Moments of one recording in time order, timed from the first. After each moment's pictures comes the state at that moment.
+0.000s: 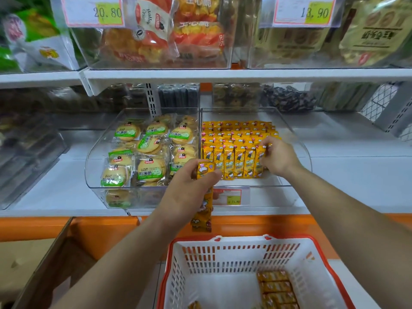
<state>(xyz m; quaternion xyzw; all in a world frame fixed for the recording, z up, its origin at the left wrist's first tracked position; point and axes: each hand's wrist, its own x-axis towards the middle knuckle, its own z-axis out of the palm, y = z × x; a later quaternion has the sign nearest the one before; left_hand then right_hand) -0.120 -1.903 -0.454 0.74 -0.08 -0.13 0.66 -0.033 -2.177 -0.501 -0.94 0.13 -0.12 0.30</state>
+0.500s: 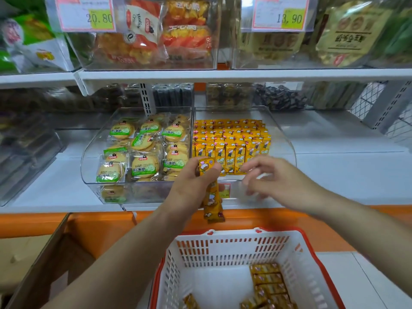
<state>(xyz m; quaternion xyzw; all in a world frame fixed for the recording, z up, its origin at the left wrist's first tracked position) -0.135 -1.929 -0.451 0.69 -0.04 -0.17 0.71 -0.172 -2.131 -0.440 -0.86 -0.01 0.01 0.50</state>
